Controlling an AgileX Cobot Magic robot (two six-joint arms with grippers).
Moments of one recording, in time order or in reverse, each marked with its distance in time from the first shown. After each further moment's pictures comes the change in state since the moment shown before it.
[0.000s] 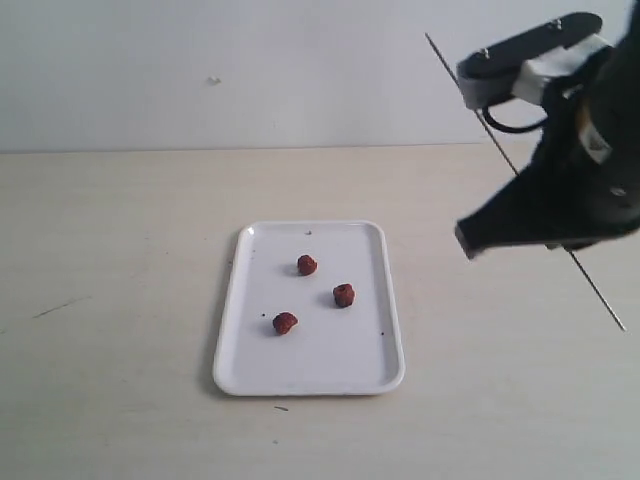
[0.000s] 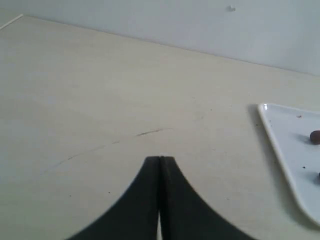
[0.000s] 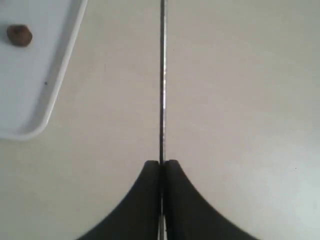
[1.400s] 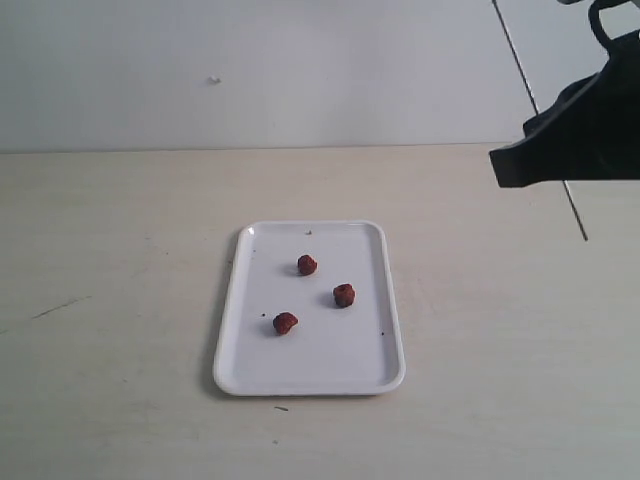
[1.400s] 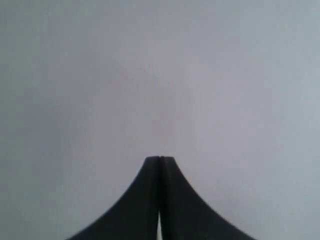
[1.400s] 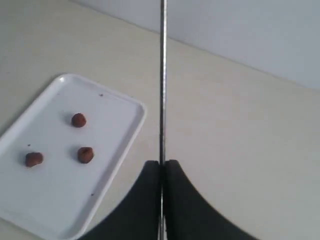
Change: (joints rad) left arm 0.000 0.090 -0.072 0.013 -0.869 -0.132; right arm -0.077 -0.273 0.164 -0.056 -0.481 -0.061
